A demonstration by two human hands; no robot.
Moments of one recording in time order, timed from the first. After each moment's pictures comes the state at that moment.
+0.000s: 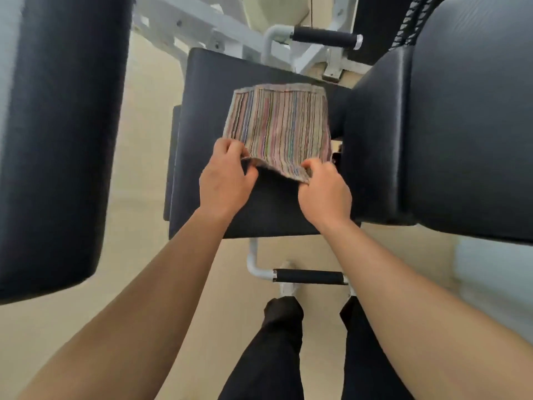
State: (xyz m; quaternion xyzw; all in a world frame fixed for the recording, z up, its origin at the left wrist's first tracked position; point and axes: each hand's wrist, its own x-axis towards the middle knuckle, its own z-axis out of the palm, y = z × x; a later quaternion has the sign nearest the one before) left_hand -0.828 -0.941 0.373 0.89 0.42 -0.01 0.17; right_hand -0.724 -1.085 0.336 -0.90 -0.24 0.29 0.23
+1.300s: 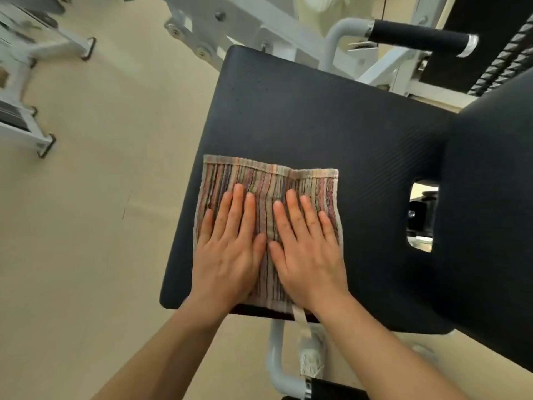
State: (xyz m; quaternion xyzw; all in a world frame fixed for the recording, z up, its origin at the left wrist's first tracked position) left_hand -0.913 -0.899 0.253 0.93 0.35 -0.12 -0.05; right_hand -0.794 -1.001 0.199 -0.81 -0.52 0.18 0.19
